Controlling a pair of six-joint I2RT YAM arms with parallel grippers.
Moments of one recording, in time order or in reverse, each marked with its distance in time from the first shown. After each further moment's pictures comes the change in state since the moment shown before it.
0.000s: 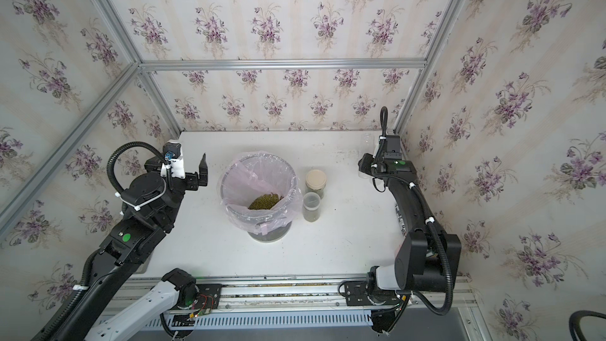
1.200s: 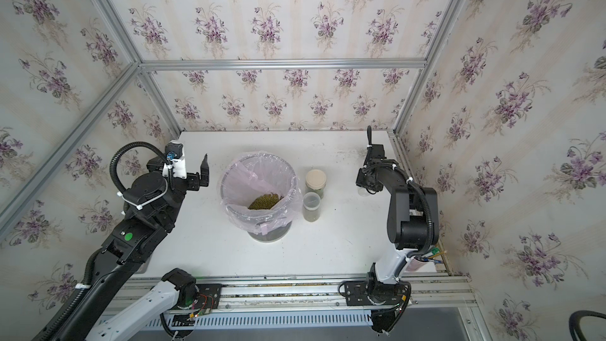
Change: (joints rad) left arm 0.009 0.006 -0.012 0.008 0.024 -0.002; right arm 0.000 0.330 0.006 -0.016 0.146 -0.060
